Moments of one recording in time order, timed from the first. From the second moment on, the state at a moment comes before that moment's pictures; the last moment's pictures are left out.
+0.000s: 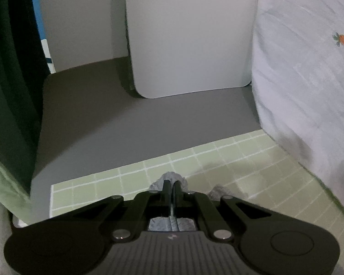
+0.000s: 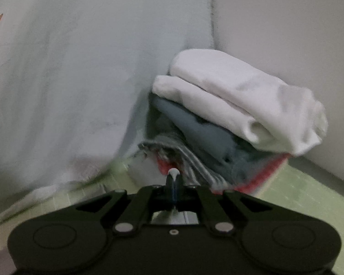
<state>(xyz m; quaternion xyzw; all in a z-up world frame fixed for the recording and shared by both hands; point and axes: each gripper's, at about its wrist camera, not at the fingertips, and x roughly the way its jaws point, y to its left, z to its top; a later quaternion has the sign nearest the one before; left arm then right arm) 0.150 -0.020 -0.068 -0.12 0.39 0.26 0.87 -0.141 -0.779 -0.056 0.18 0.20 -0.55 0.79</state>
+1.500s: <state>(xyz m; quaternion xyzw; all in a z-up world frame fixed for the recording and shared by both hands) 0.102 -0.281 -0.158 0.13 0.48 -0.22 0.84 0.030 -0.556 -0.156 0.07 0.42 -0.13 0.89</state>
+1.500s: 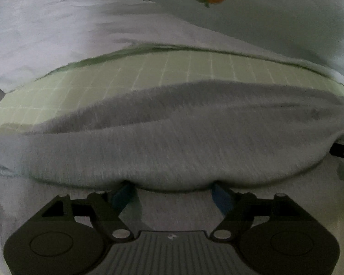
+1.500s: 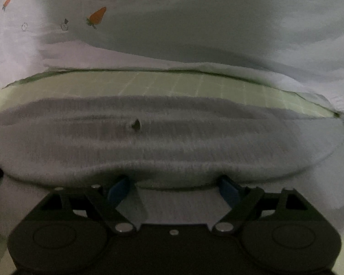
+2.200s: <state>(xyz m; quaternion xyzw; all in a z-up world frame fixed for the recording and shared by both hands) 0.156 -0.254 -0.143 0.01 0.50 -0.03 0.87 0.049 -0.568 -0.143 0.15 0.38 -0.27 0.87</state>
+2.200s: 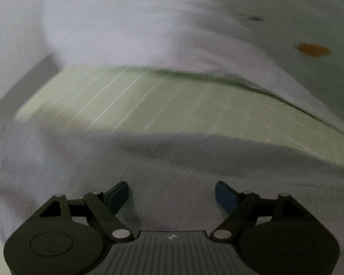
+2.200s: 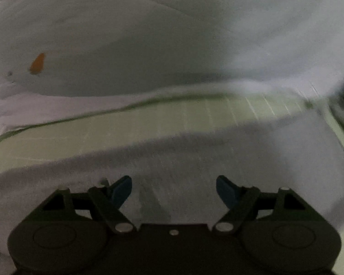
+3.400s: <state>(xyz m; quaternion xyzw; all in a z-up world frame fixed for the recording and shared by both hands) 0.195 -0.228 -0.118 -0.12 0.43 0.00 0.89 0.076 -0.618 -0.108 0.28 0.26 -0.29 0.87</state>
